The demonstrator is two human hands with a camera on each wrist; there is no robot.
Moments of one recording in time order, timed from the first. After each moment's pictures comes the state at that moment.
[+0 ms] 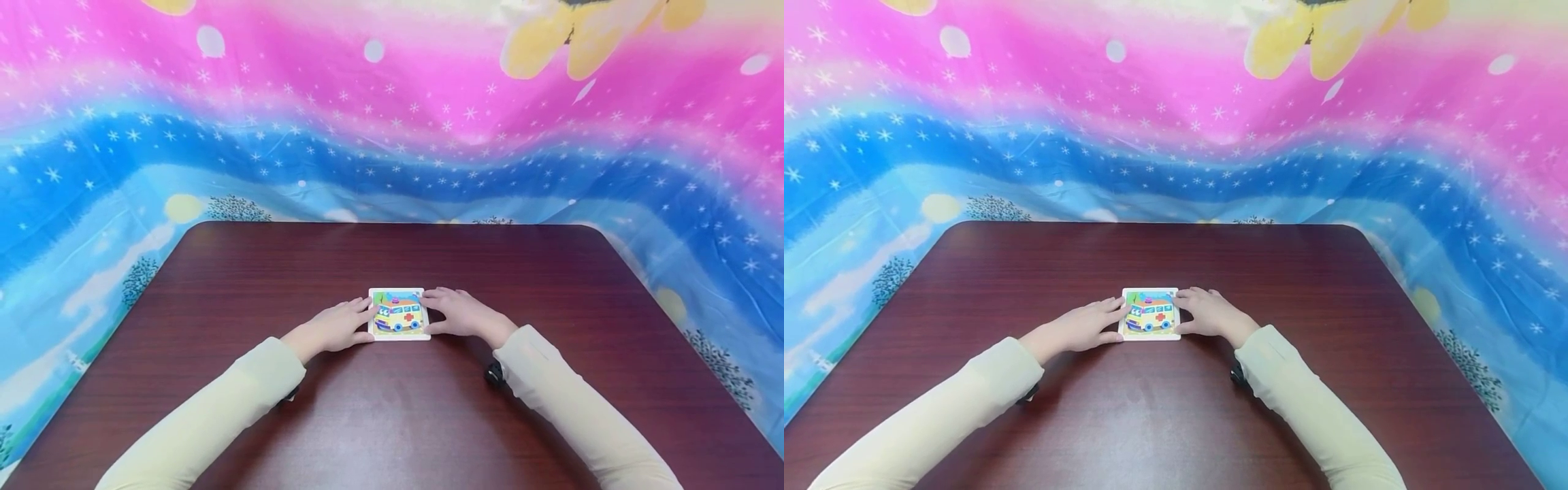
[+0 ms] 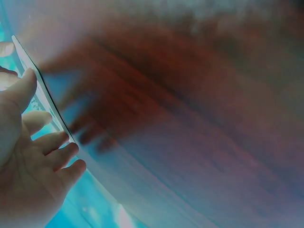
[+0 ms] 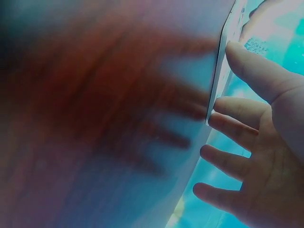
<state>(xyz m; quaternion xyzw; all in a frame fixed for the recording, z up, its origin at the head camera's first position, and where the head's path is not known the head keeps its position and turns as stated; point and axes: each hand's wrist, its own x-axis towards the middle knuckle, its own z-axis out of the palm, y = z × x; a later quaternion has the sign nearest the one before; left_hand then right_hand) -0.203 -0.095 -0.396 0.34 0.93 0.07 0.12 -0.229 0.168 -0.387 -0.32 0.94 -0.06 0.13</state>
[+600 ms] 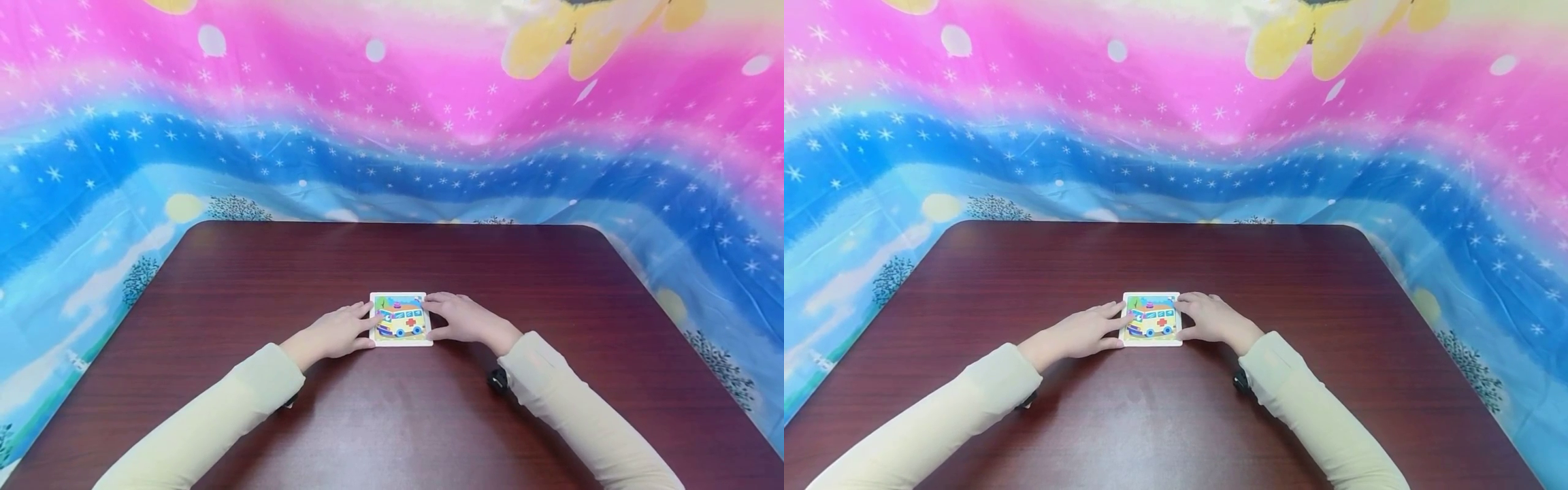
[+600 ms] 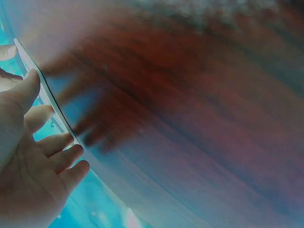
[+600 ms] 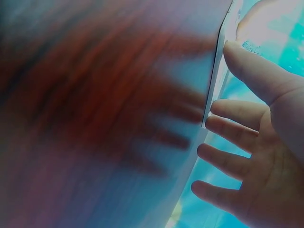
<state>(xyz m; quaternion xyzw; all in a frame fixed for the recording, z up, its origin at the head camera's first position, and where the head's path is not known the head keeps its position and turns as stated) -0.189 -0.093 -0.390 0.35 0.93 0.06 0.11 -0.218 0.169 -0.386 -0.34 0.93 -0.08 0.11</state>
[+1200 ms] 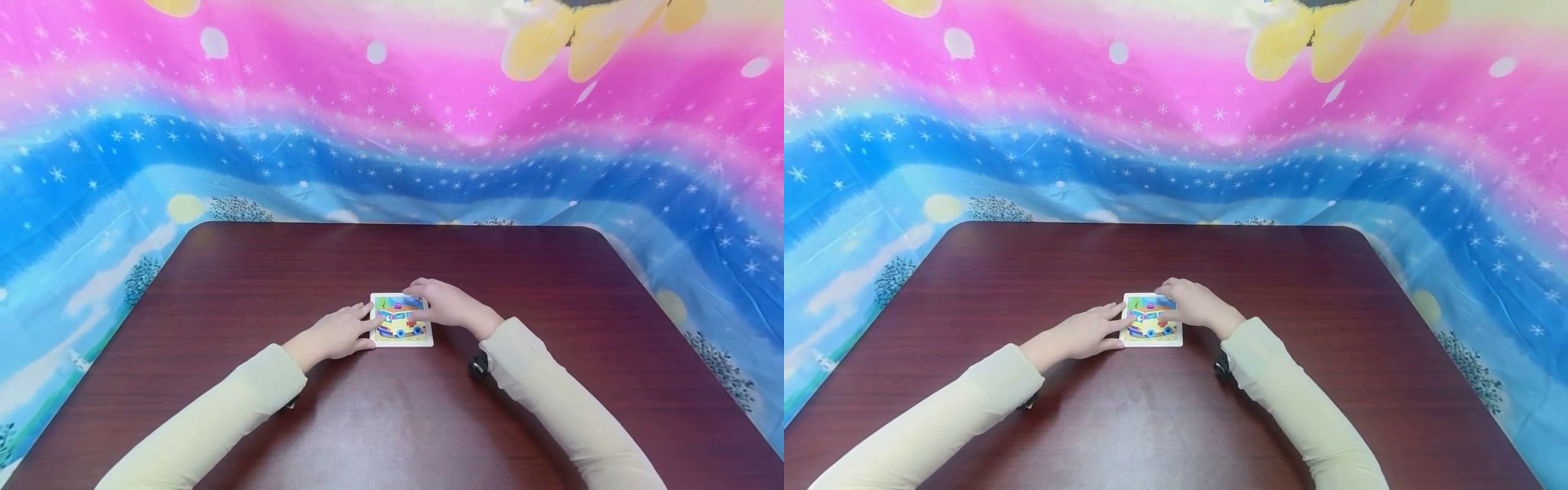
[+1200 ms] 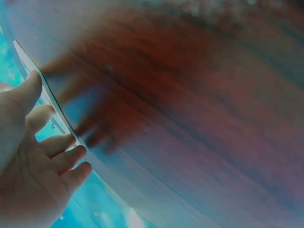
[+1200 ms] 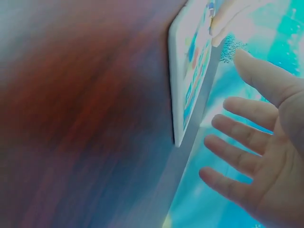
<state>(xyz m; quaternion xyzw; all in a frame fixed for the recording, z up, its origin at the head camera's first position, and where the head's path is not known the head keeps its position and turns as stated) -0.189 -0.090 -0.392 0.33 0.94 0.03 0.12 -0.238 0.140 -0.377 -0.33 0.93 -0.13 0.09</state>
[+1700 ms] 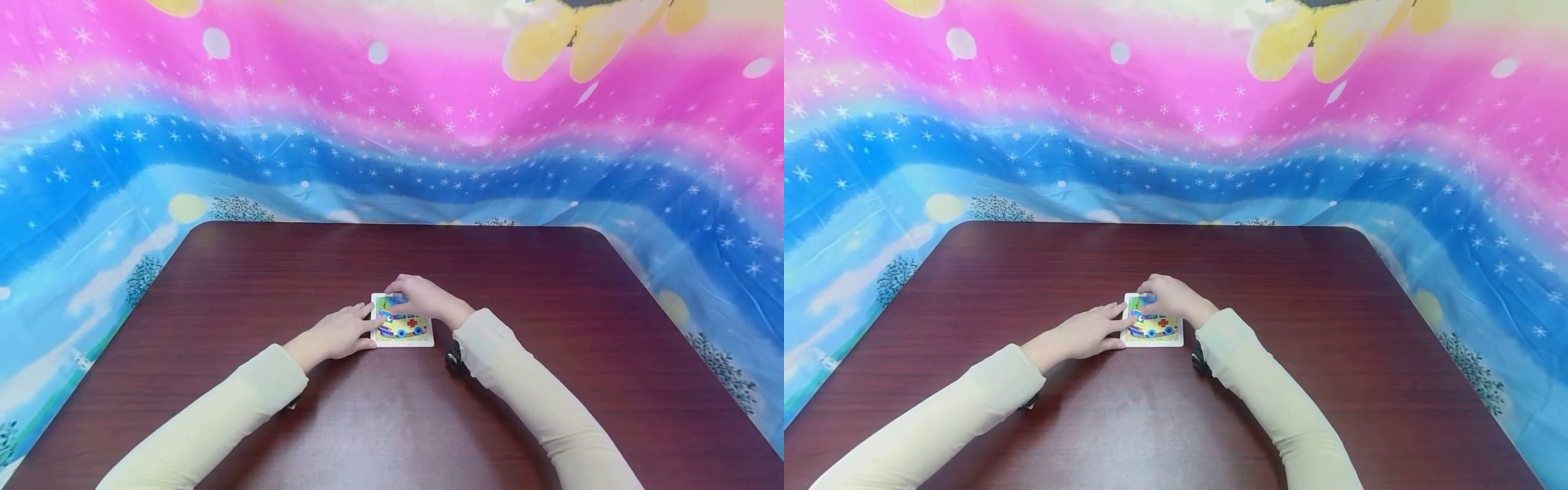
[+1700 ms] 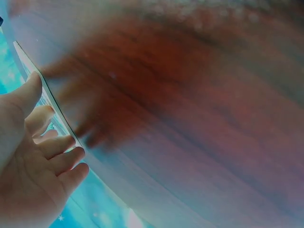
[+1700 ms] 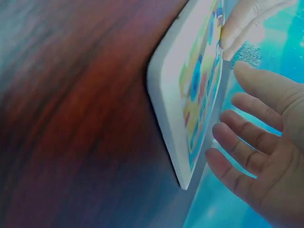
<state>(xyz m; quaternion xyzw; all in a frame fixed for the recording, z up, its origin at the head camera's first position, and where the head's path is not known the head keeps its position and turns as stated) -0.188 -0.091 -0.392 0.34 0.94 0.04 0.10 -0.256 0.104 -0.386 -0.33 0.92 -0.17 0.11</state>
